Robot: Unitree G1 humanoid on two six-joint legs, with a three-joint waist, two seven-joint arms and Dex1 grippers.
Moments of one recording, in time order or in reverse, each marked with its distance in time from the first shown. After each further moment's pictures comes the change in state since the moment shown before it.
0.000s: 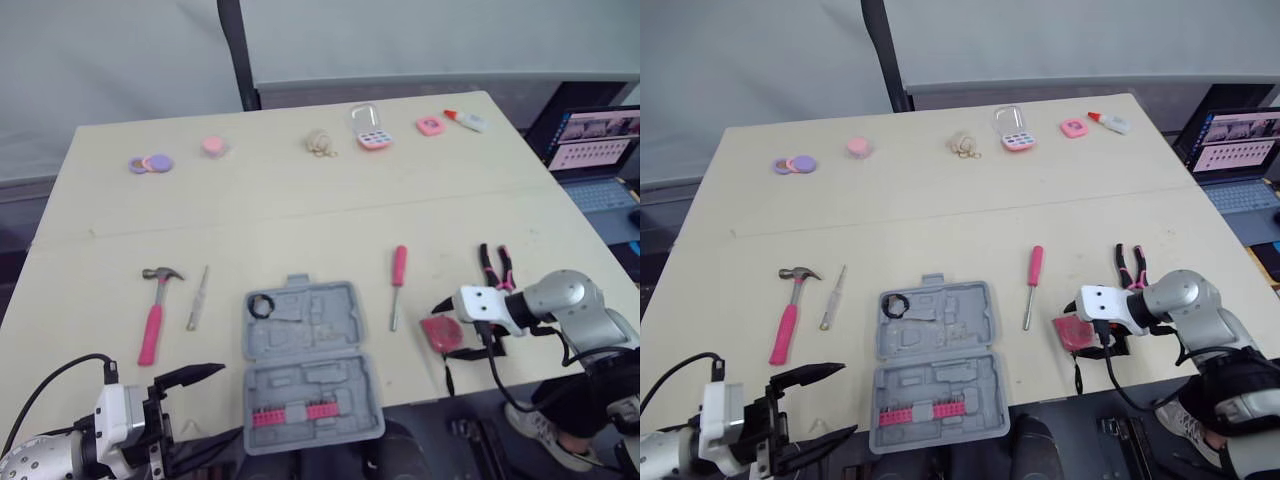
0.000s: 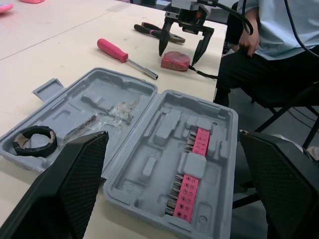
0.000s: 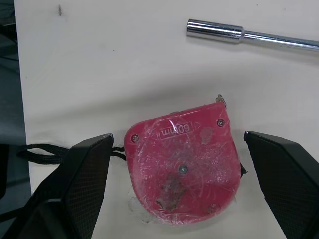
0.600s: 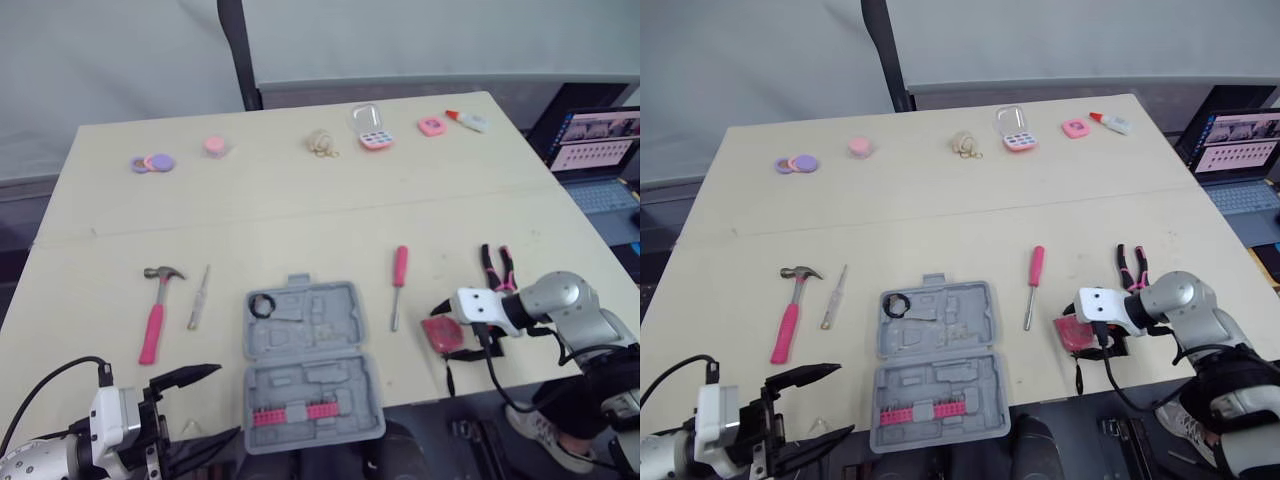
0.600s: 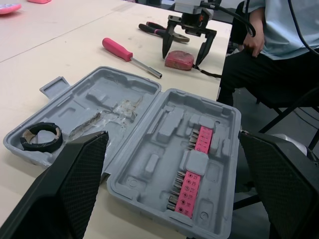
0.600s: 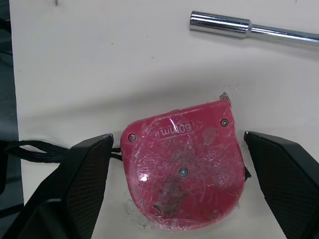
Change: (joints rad) left arm 0.005 -0.002 0.011 0.000 0.000 -0.009 0.002; right arm -0.017 0.010 0.011 0.046 -0.013 -0.036 0.002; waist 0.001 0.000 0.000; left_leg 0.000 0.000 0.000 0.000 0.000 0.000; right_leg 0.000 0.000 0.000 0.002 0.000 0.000
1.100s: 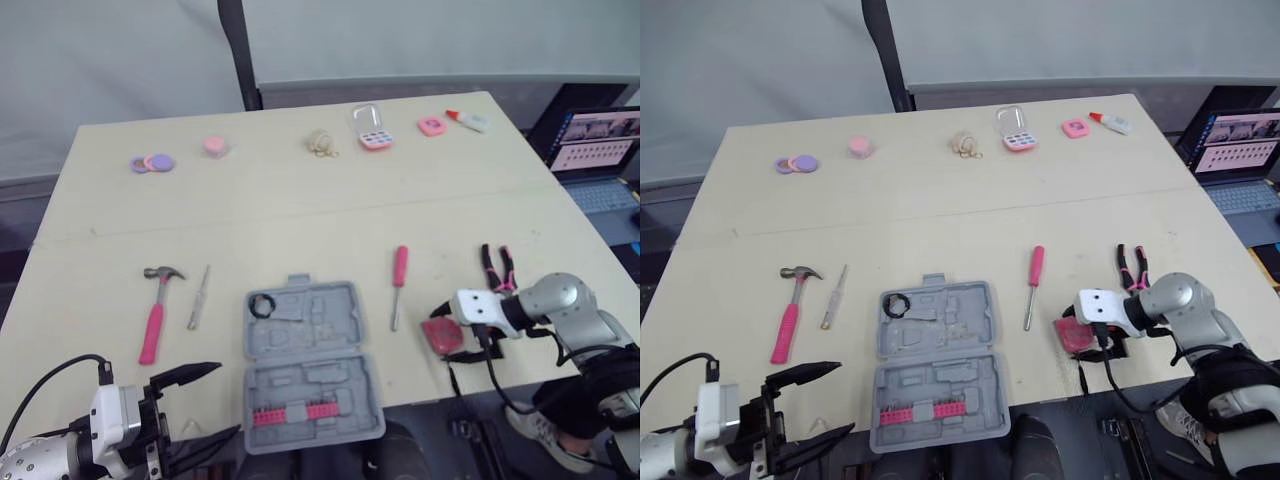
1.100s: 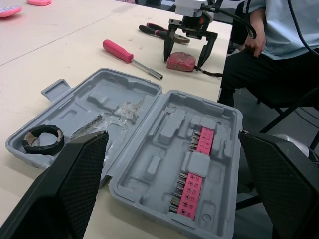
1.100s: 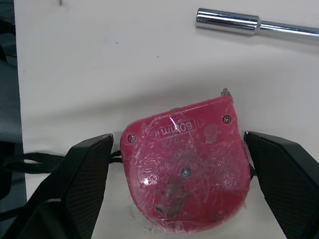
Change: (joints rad) left arm -0.005 0.001 0.000 -0.001 0.001 0.000 0.001; right arm 0.001 0.010 0.001 0.002 0.015 0.014 0.026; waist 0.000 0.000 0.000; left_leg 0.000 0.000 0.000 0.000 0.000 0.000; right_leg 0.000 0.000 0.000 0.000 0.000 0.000
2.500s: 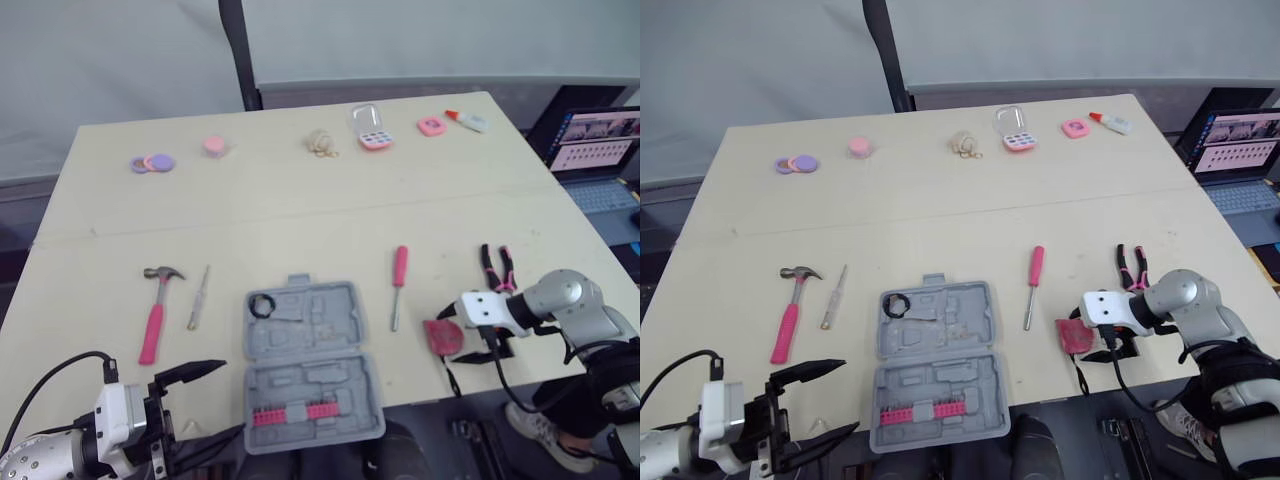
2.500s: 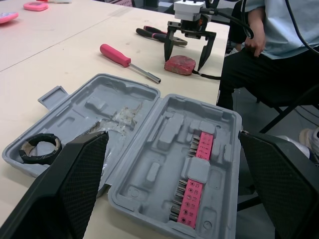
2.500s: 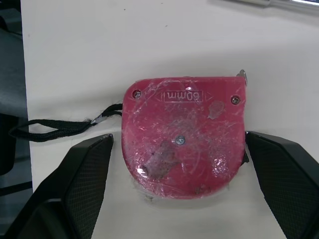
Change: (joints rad) left arm -0.006 0.007 -0.015 -0.027 0.008 0.003 0.021; right arm -0.034 -0.013 0.009 0.083 -0.065 -0.075 0.020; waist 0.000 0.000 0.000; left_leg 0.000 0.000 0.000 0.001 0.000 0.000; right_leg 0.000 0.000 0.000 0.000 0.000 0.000
